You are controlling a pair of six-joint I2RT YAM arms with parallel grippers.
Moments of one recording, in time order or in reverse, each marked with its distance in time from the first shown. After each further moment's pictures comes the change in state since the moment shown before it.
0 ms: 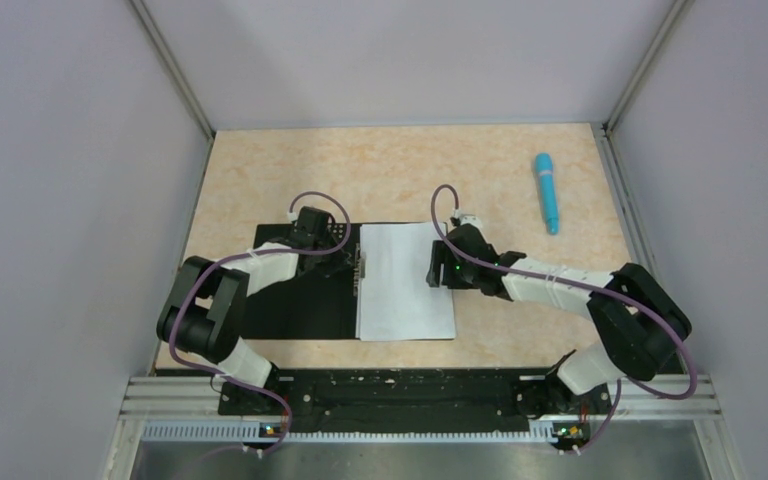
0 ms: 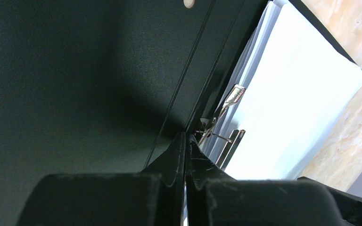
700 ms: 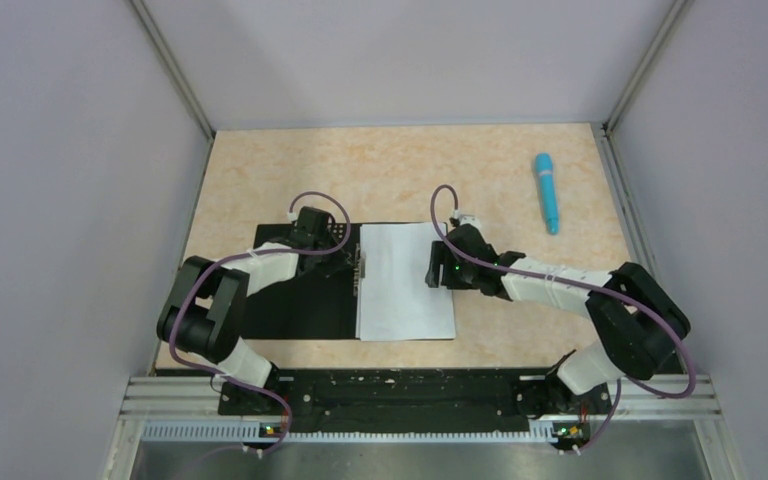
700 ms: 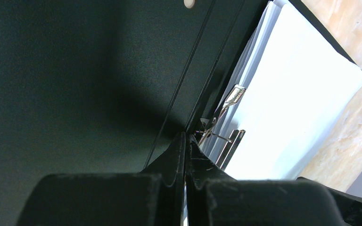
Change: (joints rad) left arm 0.000 0.001 0.000 0.000 0.000 -0.001; right arm 0.000 -0.006 0.000 -0.001 -0.014 0.003
